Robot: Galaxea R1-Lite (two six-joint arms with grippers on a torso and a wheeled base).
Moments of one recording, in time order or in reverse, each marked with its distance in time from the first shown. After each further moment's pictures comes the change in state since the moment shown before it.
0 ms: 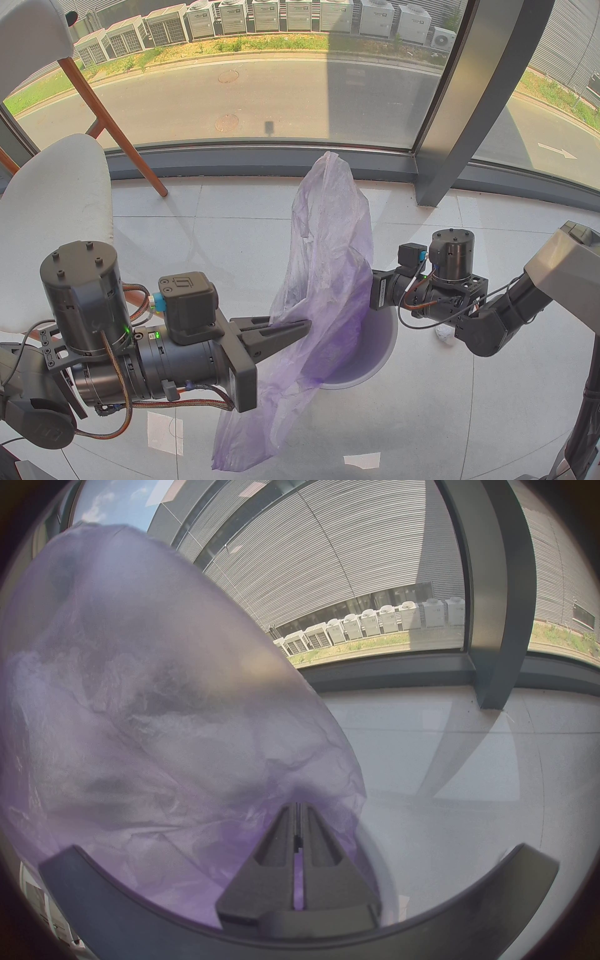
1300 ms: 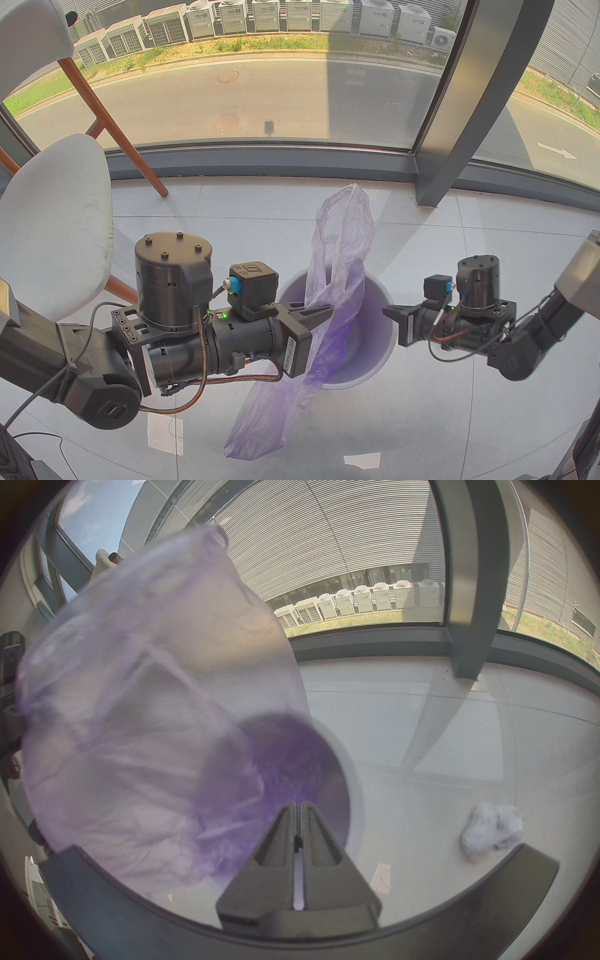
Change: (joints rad) left arm 0.001 0.226 -0.176 0.041 0.107 -0.008; right arm -0.011 -0.133 0.271 0.020 -0.029 -0.027
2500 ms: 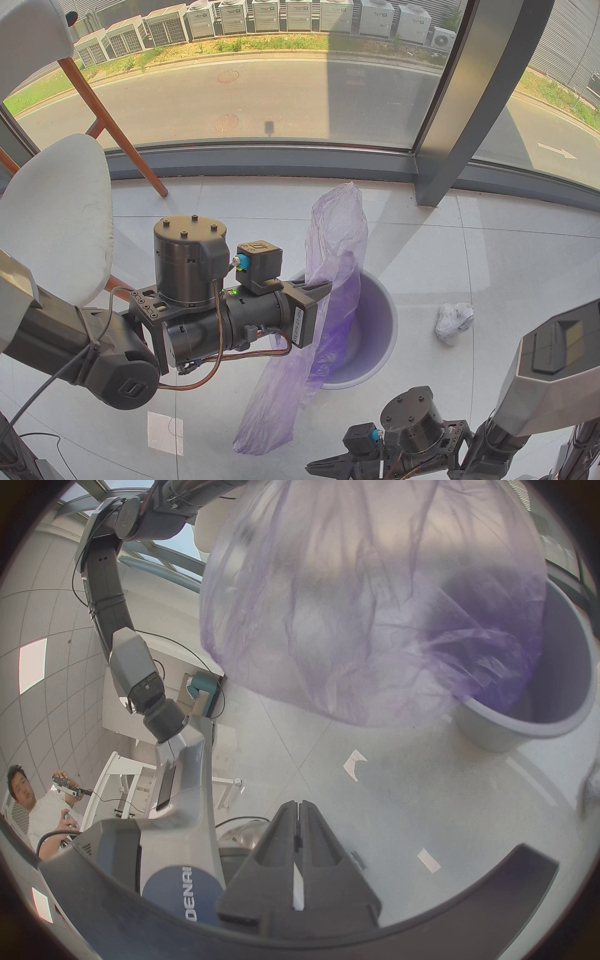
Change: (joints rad) left arm 0.036 0.071 -0.100 0.004 0.041 -0.037; right arm 0.501 0.131 0.322 -0.199 0.182 0.007
